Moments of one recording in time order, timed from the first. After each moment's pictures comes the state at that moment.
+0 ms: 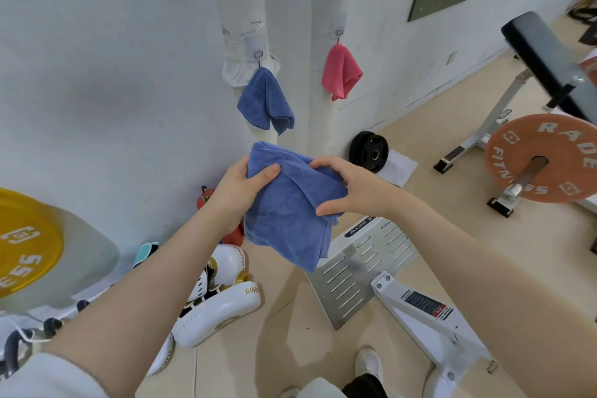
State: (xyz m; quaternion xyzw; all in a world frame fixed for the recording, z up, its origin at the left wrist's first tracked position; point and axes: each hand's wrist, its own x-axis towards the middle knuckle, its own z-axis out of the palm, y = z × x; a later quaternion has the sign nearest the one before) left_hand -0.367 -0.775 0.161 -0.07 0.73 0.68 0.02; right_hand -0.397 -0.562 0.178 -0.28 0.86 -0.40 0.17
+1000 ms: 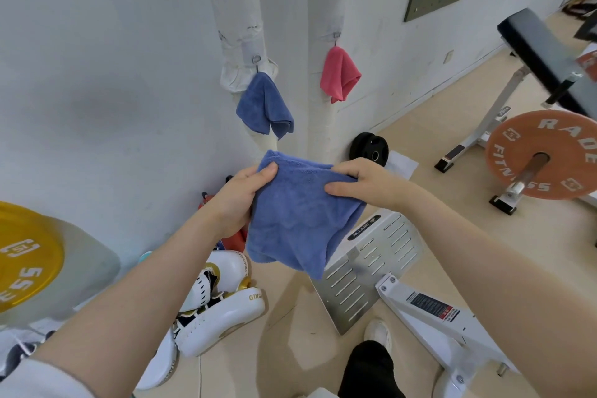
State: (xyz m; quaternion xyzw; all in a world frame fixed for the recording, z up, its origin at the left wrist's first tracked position) left_hand -0.372 -0.779 0.164 -0.01 0.66 0.74 0.15; right_hand -0.413 -0.559 0.179 -0.26 0.86 -0.41 0.18
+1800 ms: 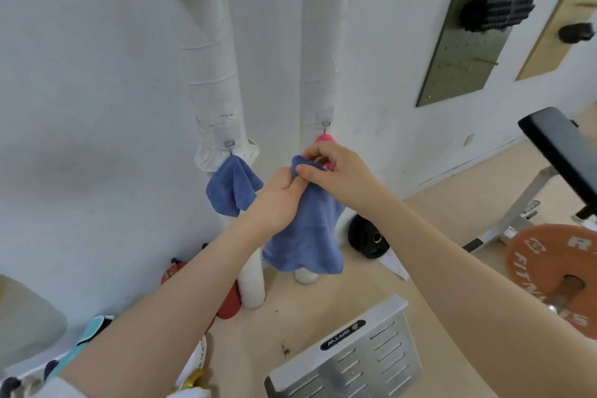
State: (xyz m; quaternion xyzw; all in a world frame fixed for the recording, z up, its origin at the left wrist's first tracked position) left_hand -0.560 -0.627 0.243 0.01 0.80 0.59 -0.08; right_hand -0.610 -0.511 0.266 -0.30 0.83 -0.47 -0.02
